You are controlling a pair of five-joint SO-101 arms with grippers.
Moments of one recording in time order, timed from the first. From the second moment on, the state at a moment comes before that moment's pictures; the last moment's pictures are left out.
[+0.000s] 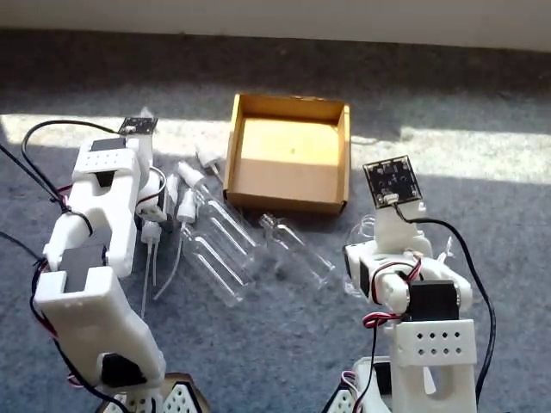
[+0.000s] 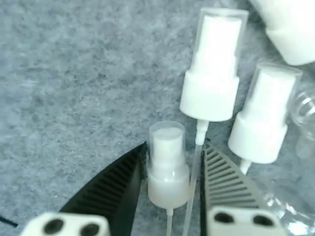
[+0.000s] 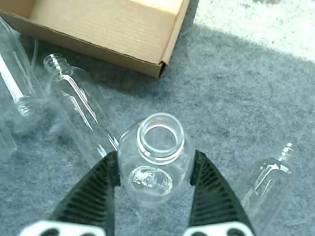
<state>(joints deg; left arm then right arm) -14.1 19.0 9.8 70.6 -1.4 -8.5 -61.2 50.8 71.8 13.2</state>
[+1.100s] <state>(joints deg) -18.1 16.7 11.5 70.8 -4.4 -8.5 -61.2 50.8 71.8 13.2</state>
